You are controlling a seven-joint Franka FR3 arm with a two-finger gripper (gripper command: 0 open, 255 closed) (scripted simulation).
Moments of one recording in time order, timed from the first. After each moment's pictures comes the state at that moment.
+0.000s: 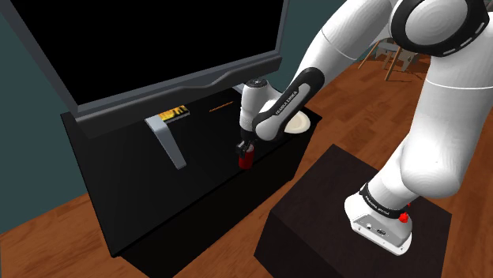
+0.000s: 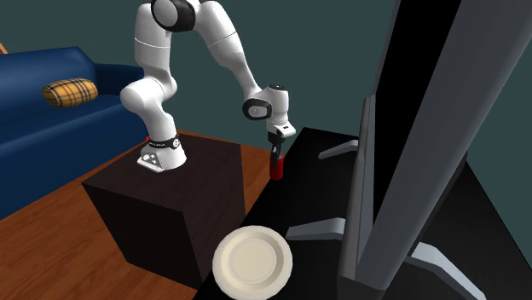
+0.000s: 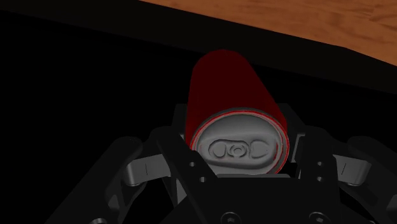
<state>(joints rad) 0.11 0.34 0.13 -2.39 -0.11 2.73 0.21</state>
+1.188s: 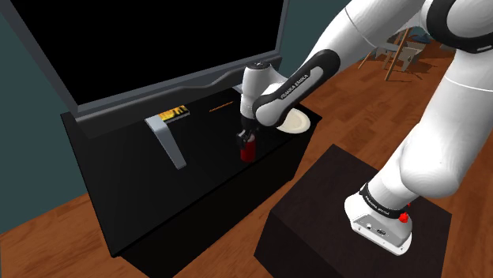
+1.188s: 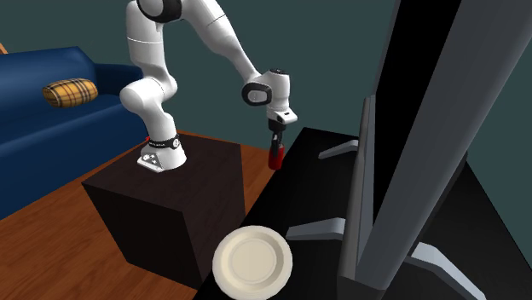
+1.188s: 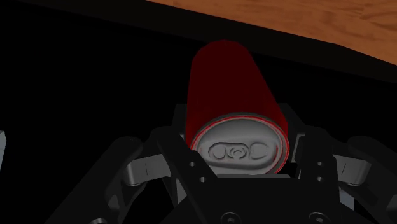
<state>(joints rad) 0.09 0.20 0.16 -2.39 -0.06 2.60 0.17</state>
